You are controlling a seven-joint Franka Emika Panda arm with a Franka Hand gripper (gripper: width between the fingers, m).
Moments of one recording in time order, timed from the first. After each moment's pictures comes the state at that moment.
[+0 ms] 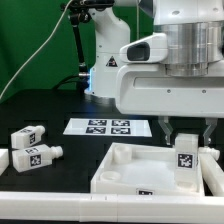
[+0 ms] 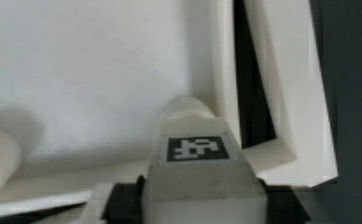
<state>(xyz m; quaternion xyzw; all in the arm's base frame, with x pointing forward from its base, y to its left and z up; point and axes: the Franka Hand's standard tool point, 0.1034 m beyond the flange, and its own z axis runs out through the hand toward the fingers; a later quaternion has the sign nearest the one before) 0.646 0.120 0.092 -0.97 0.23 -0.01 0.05</state>
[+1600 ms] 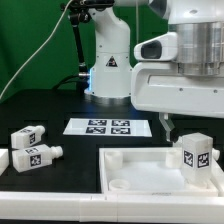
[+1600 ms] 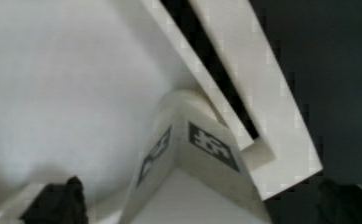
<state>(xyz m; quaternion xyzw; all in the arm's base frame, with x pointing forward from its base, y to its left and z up) 0.646 0.135 0.093 -0.99 0.16 -0.02 0.03</state>
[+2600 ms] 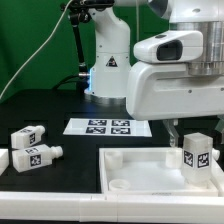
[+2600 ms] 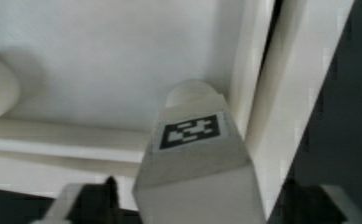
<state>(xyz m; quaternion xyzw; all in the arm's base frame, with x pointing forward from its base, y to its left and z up) 0.646 0.132 0.092 -0.99 -0.11 -0.03 0.02</state>
